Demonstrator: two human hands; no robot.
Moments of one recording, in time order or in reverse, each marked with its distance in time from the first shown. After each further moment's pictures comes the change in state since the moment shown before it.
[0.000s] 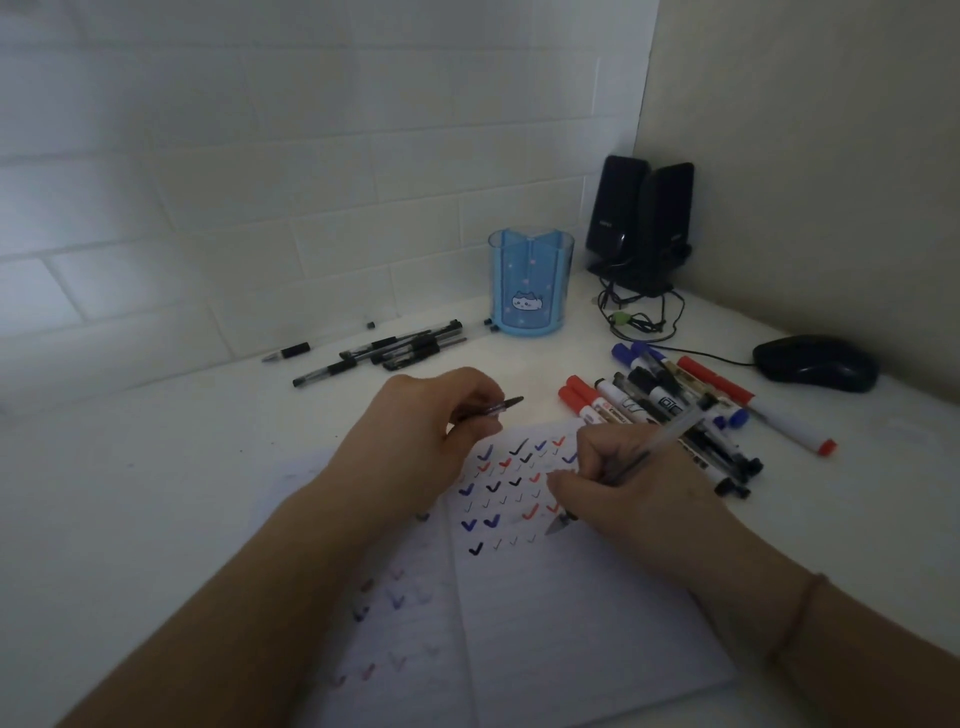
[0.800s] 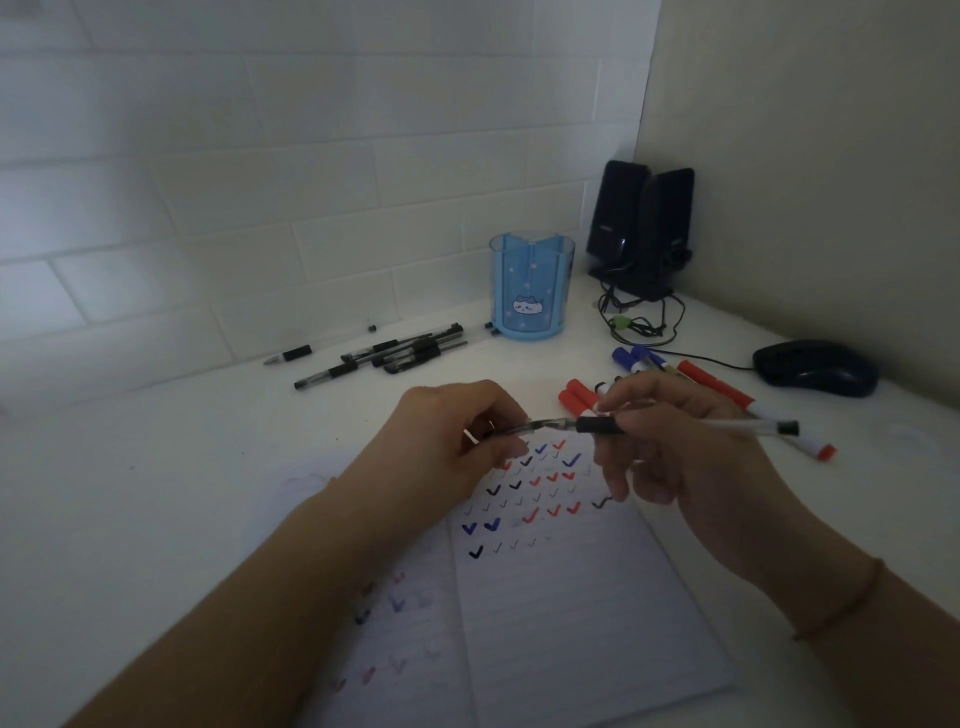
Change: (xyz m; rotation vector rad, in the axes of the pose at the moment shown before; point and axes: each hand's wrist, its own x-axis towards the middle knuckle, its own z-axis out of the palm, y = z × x) left_hand -0.004 0.015 0.001 -0.131 -0.107 -0.018; right_hand 0.008 -0.015 -0.034 0.547 -0.018 0.265
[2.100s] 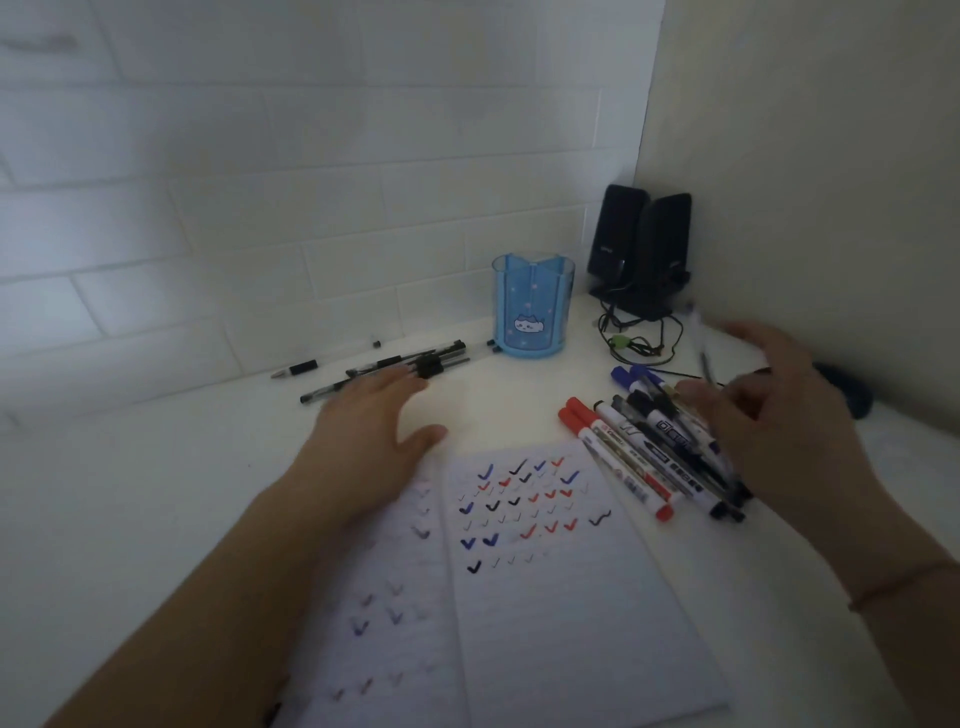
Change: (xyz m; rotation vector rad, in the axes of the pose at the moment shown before) left_hand 0.013 -0.064 -0.019 0.427 0.111 -0.179; right_hand 0.013 -0.007 -0.054 -0.829 0.447 -0.187
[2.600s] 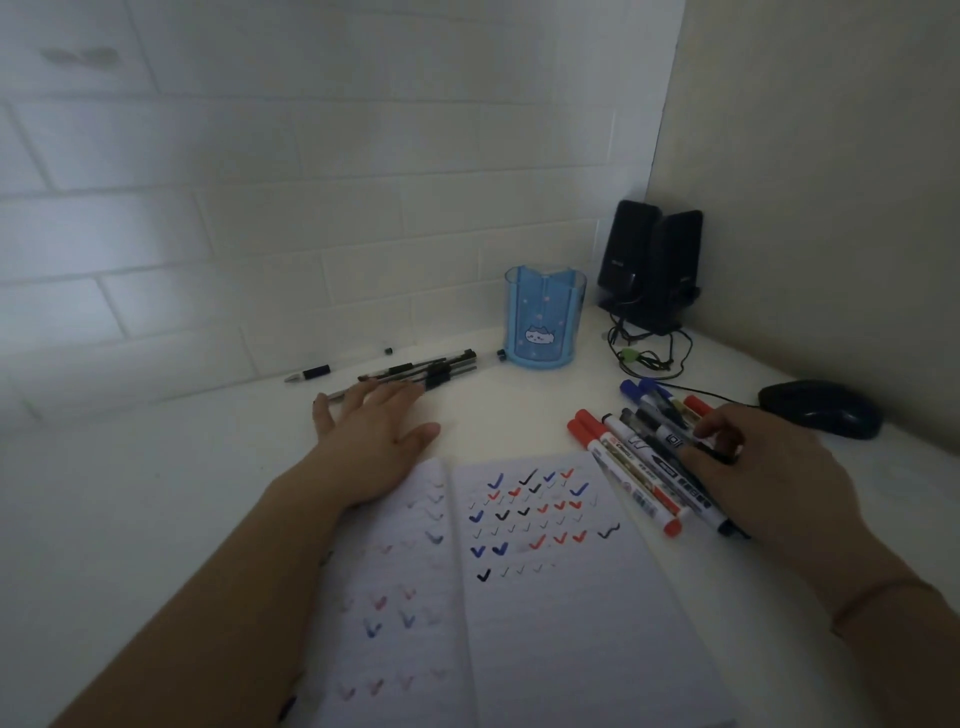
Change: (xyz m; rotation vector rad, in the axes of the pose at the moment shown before) left_hand 0.019 -0.030 0.023 0.099 -0.127 -0.107; right_hand 0.003 0.028 0.018 -0.438 -0.136 0.084
